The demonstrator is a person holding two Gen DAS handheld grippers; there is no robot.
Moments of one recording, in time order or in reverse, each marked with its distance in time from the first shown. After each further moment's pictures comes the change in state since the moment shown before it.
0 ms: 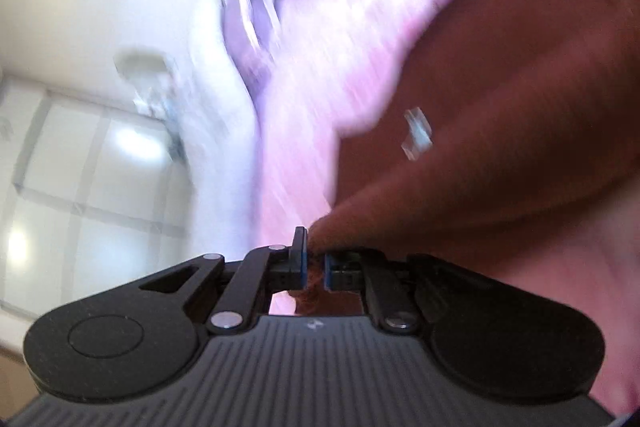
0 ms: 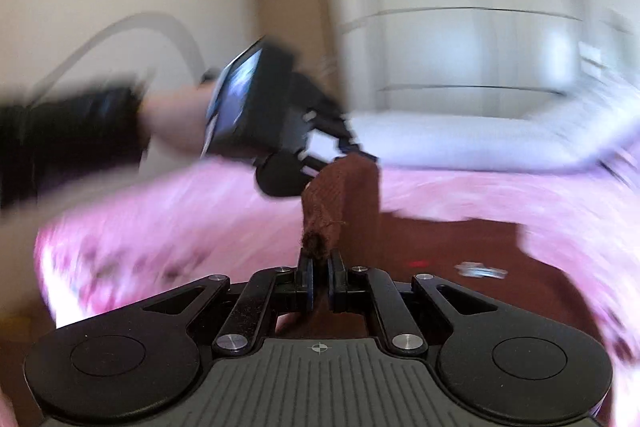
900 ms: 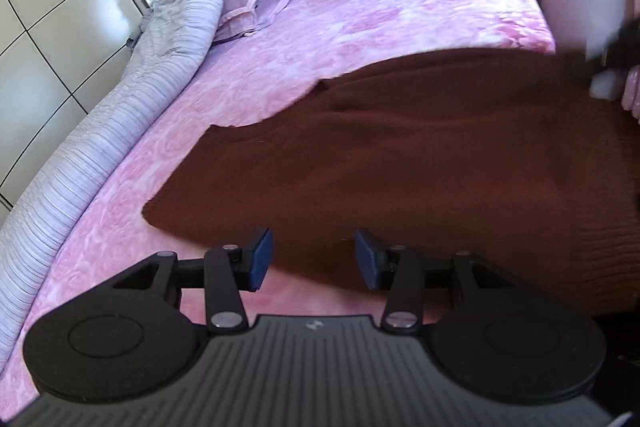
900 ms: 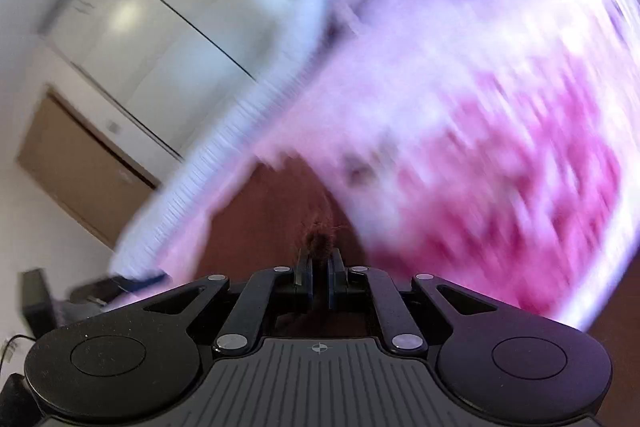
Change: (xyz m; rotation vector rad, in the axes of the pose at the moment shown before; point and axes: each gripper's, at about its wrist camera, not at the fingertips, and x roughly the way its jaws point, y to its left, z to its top) left arm -0.021 -0.060 0.016 -0.680 0.032 -0.262; right arm -0.108 -0.180 -0.109 0.848 0.003 -0.359
